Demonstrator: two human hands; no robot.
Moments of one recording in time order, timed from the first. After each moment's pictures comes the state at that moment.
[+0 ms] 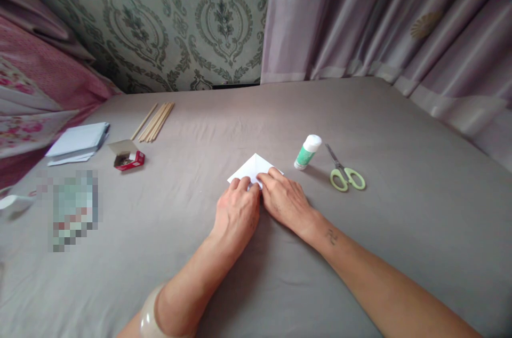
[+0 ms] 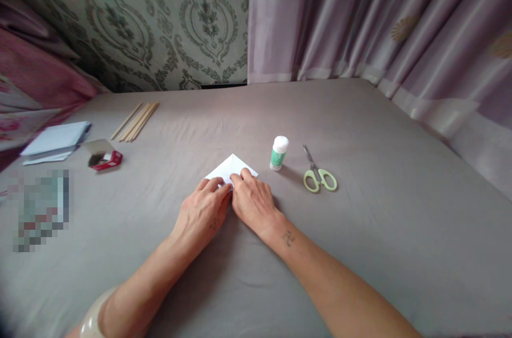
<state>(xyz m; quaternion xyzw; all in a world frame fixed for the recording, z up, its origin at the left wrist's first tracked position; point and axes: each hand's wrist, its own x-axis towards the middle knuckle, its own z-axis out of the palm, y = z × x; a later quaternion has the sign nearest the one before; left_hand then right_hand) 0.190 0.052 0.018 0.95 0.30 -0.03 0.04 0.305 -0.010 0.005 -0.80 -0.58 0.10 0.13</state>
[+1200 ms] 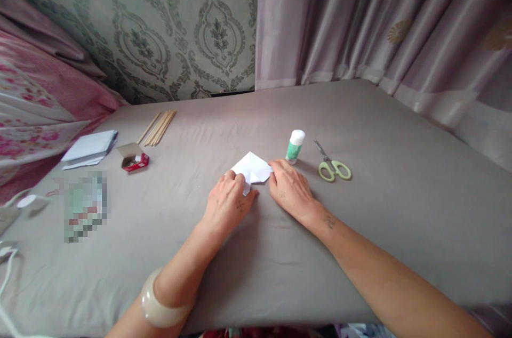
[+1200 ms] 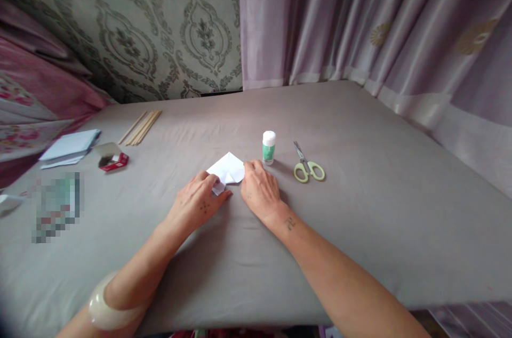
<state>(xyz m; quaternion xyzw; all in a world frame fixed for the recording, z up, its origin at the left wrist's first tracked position) 0.187 0.054 0.022 0.93 0.36 -0.01 0.04 0.321 -0.027 0.001 -0.84 -0.51 0.05 0.18</state>
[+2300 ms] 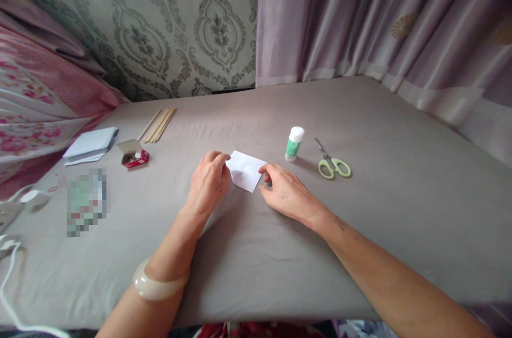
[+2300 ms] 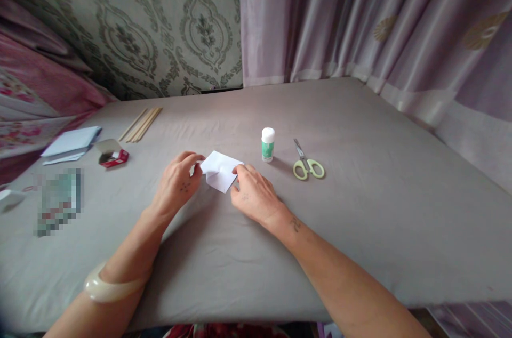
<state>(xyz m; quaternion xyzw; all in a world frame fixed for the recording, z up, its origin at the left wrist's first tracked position) 0.177 0.094 0.020 0.92 0.34 0.18 0.05 0.312 -0.036 0.014 -0.79 -0.53 0.19 0.27</state>
